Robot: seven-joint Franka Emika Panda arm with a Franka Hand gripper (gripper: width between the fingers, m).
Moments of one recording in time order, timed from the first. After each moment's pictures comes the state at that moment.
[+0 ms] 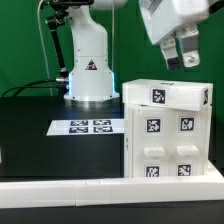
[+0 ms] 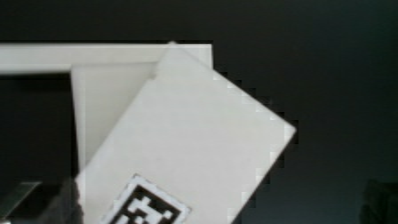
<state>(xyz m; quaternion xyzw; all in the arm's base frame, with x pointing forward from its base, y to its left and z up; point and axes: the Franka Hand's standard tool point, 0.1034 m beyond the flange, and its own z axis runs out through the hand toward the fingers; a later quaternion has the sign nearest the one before) 0.638 0.096 0.189 -0.71 0.69 0.00 0.15</state>
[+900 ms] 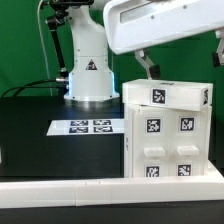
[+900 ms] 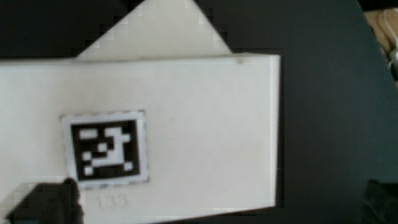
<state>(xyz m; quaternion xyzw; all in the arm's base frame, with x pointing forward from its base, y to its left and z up) 0.645 0.097 0.184 -0.95 0.27 -0.02 0.13</state>
